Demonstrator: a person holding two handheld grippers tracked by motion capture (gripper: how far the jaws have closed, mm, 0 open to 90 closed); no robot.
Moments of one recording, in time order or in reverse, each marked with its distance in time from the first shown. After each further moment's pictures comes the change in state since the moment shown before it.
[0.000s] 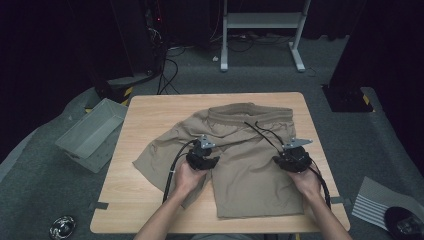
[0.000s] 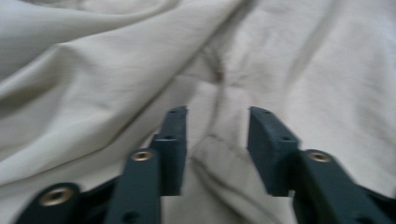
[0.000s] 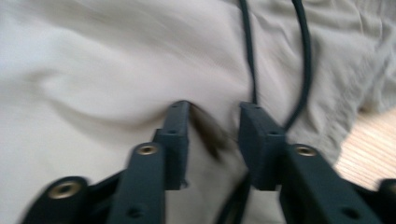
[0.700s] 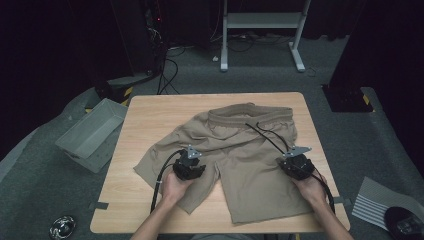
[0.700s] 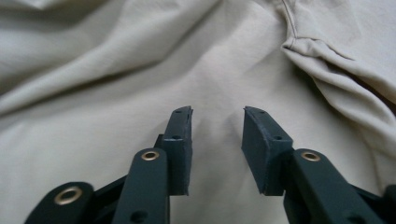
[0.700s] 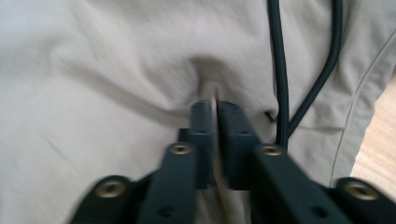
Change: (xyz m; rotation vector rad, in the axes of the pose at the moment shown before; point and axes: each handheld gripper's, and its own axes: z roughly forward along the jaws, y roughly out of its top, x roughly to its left) left arm 0.011 -0.043 -0.018 0.038 0.037 -0.012; right arm 0.002 -0.023 0.000 0.084 -0.029 -0.073
